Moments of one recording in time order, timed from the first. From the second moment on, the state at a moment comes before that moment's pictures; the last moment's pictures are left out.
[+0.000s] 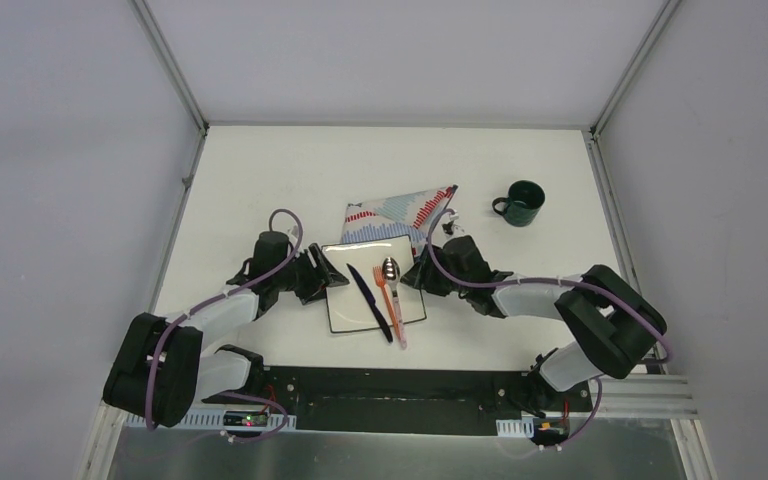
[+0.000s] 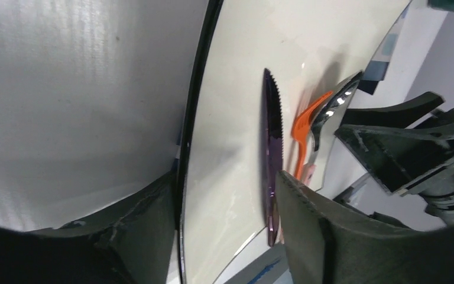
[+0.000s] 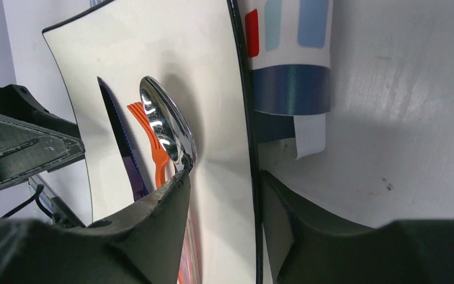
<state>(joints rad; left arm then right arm) -0.30 1.18 0.35 0.17 0.50 -0.94 0.75 1.50 0.51 0.32 -0.10 0.88</state>
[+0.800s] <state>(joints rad) -0.28 1.16 0.33 0.18 0.40 -0.92 0.71 1.63 0.60 0.36 -0.01 0.86</state>
